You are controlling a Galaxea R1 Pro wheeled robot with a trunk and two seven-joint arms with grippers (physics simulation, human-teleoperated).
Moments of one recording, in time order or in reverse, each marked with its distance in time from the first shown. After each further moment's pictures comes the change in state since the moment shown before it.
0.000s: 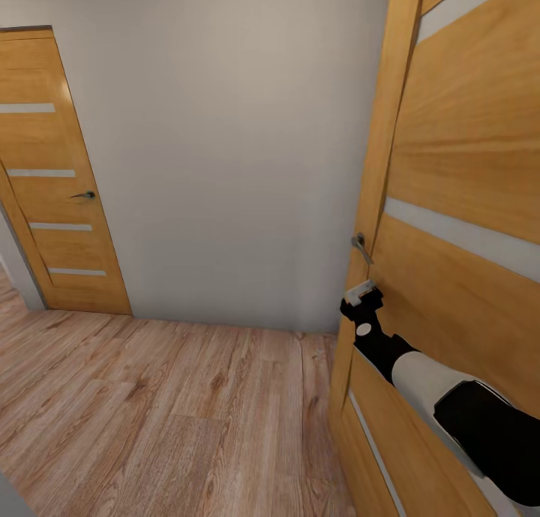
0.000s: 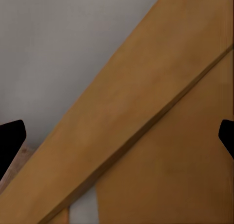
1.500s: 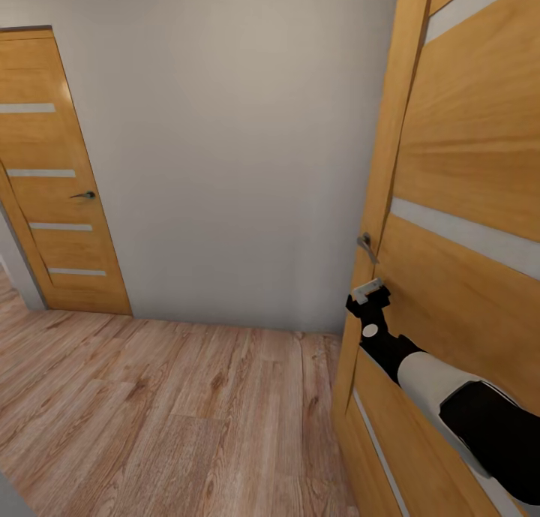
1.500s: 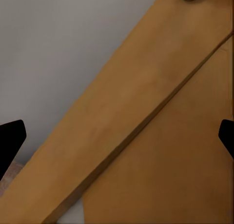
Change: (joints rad) left arm 0.000 0.000 0.000 0.001 0.000 0.000 0.000; right arm 0.001 -0.025 -0.003 0.006 0.014 -0.061 -0.045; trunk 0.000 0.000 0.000
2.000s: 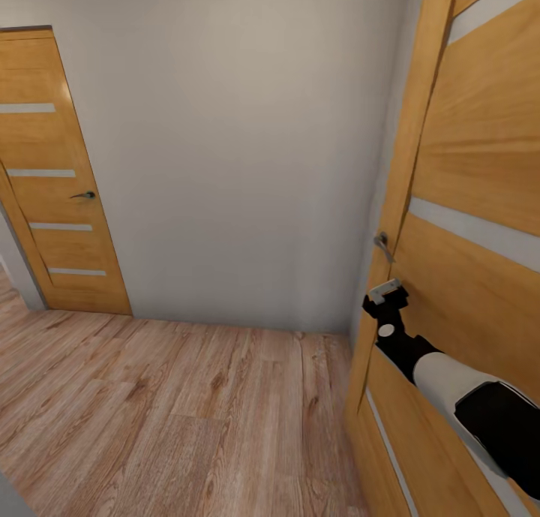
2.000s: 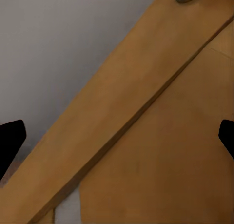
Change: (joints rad) left arm 0.000 0.000 0.000 0.000 0.000 0.000 0.000; right arm 0.000 -0.067 -0.011 0.003 -0.010 0.001 0.000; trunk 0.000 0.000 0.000
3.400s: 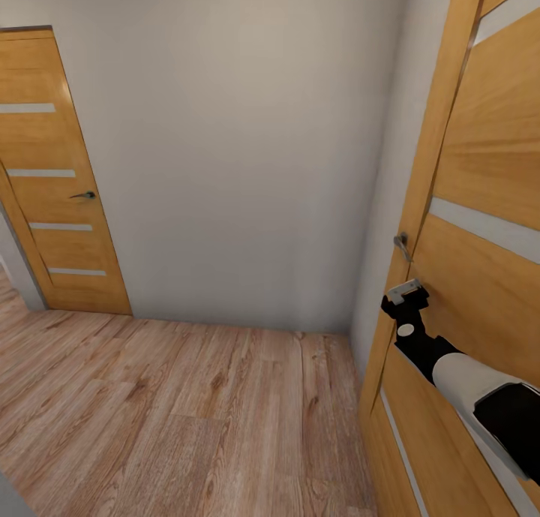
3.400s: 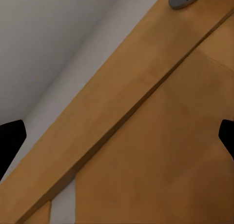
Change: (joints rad) left arm 0.000 0.000 0.000 0.000 0.000 0.000 0.000; right arm -0.001 -0.078 -0.015 -0.002 0.000 0.003 0.015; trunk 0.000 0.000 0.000
